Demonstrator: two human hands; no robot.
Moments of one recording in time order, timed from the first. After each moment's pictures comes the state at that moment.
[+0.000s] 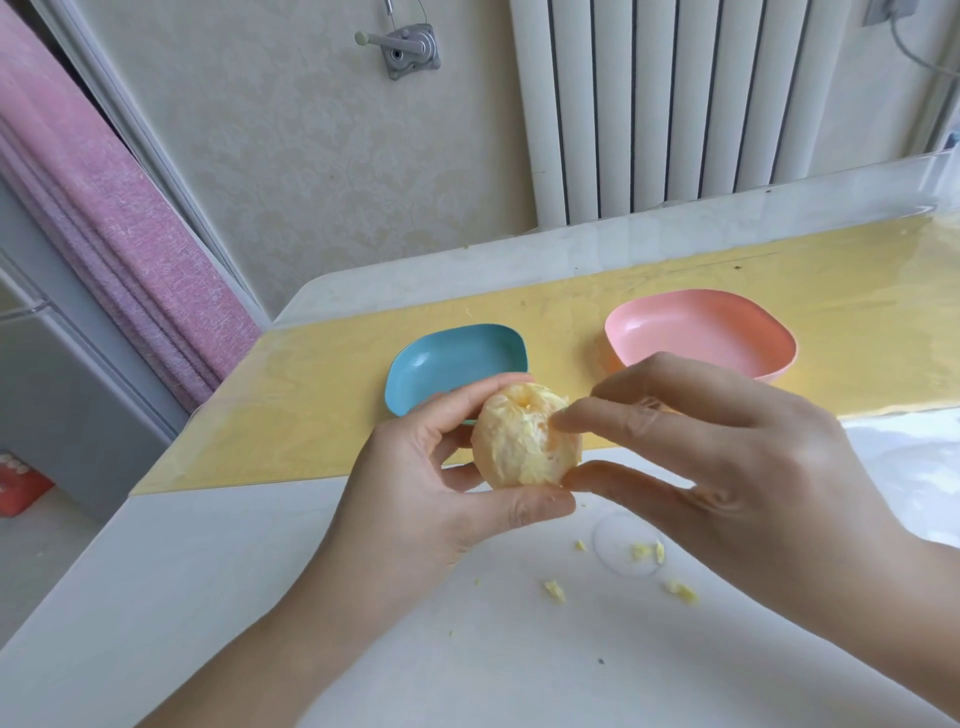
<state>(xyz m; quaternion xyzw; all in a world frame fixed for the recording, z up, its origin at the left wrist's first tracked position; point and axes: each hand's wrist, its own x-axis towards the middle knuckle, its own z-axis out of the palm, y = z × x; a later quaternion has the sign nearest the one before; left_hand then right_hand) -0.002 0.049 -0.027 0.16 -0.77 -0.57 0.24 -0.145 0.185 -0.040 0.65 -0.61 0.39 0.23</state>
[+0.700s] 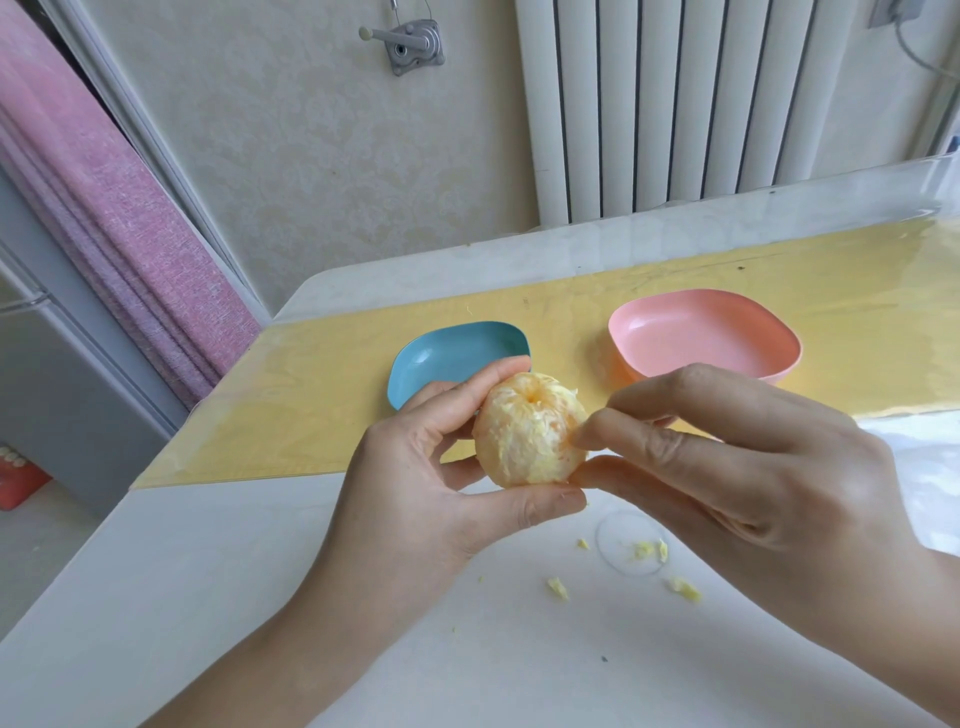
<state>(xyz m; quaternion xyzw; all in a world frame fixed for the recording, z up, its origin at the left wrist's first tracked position) 0.001 0.055 -0.025 0.15 -0.78 -0.53 0.29 -0.142 0.187 -0.040 0.64 -0.58 0.39 0.30</state>
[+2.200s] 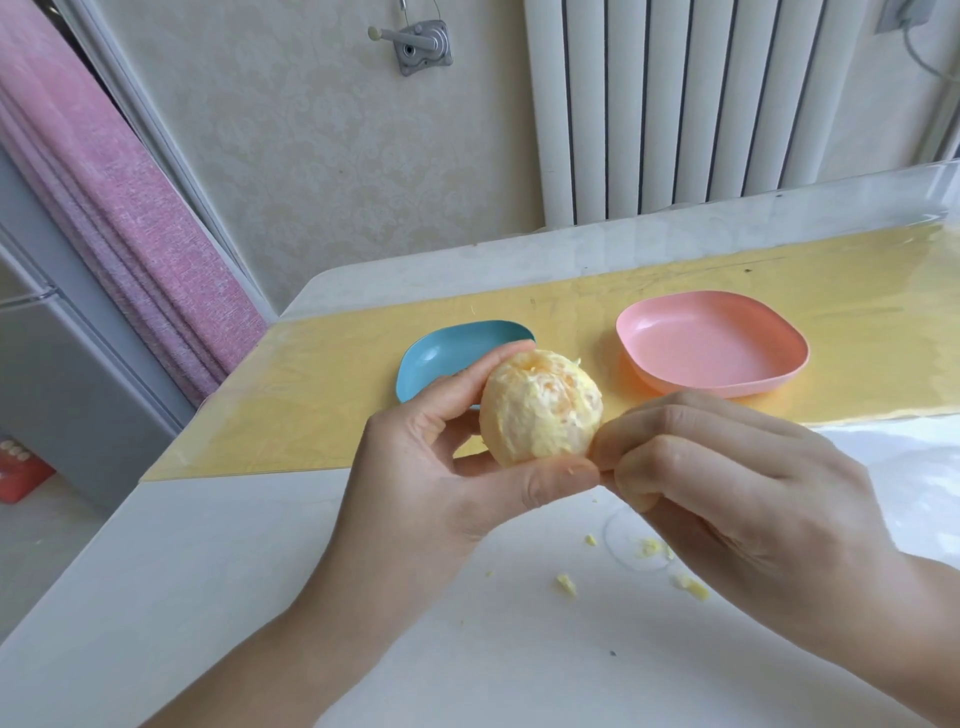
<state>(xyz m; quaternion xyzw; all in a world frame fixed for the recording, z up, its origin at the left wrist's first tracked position) 0.002 0.059 -0.019 0.14 -0.73 -0.59 0.31 -0.139 0.182 -0.045 0.69 -0.54 0.39 0.27</state>
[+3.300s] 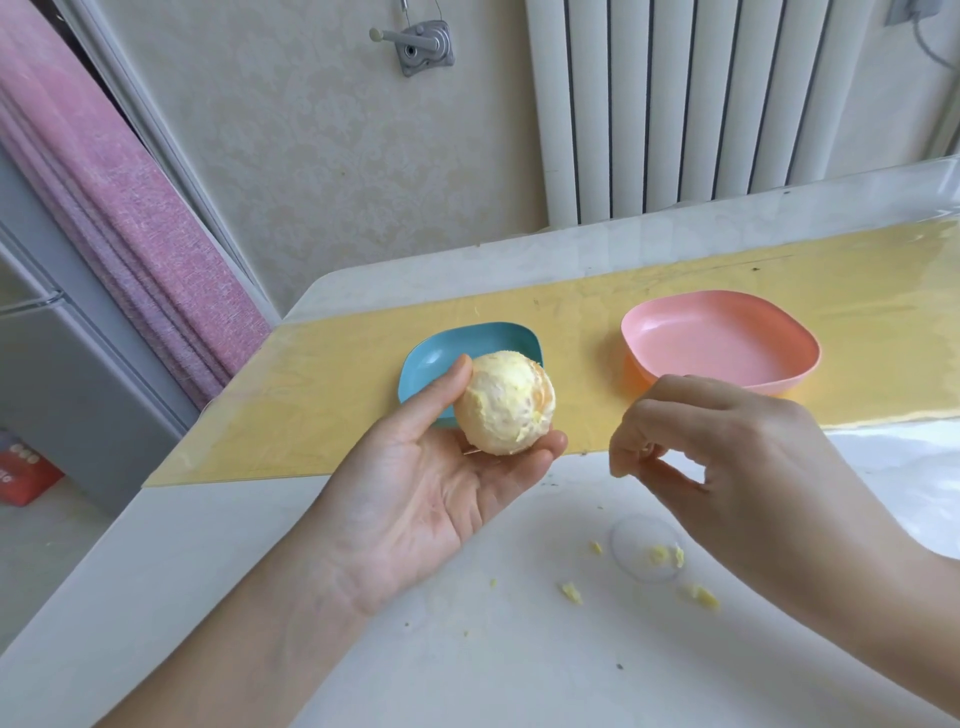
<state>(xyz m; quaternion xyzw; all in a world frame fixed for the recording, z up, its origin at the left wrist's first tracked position) -0.007 0.030 -0.016 0.23 -0.33 -0.91 0.10 -0.150 0.178 -0.054 0.60 -0.69 0.36 0.17</state>
